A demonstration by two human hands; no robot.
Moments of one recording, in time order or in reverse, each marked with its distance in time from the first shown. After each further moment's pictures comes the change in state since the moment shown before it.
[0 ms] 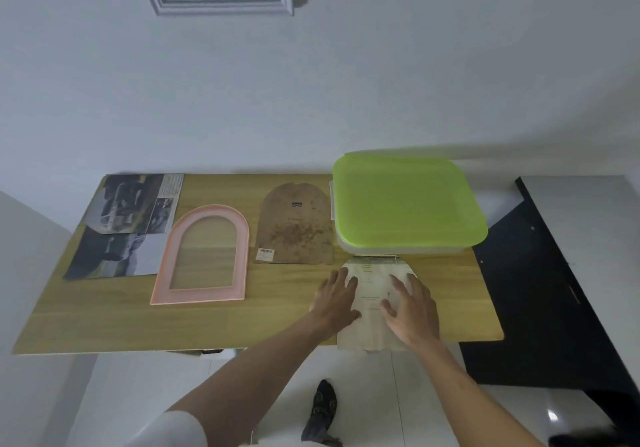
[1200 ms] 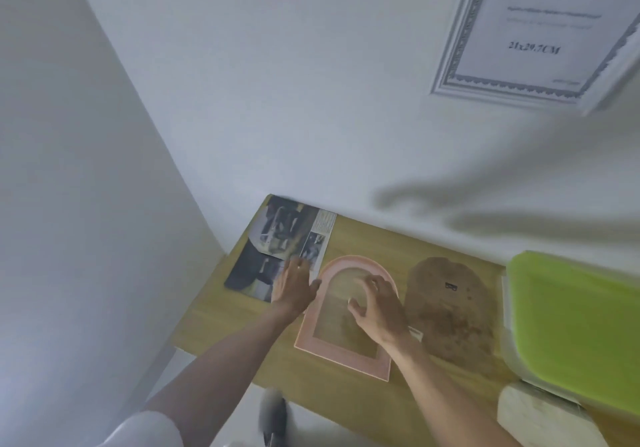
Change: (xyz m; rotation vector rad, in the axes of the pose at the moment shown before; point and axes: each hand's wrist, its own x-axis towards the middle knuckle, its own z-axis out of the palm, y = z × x) left_hand -0.093 -0.368 -0.099 -0.292 0.475 -0.602; right_hand 0.060 -0.384 0.032 0.146 -0.056 -0.641
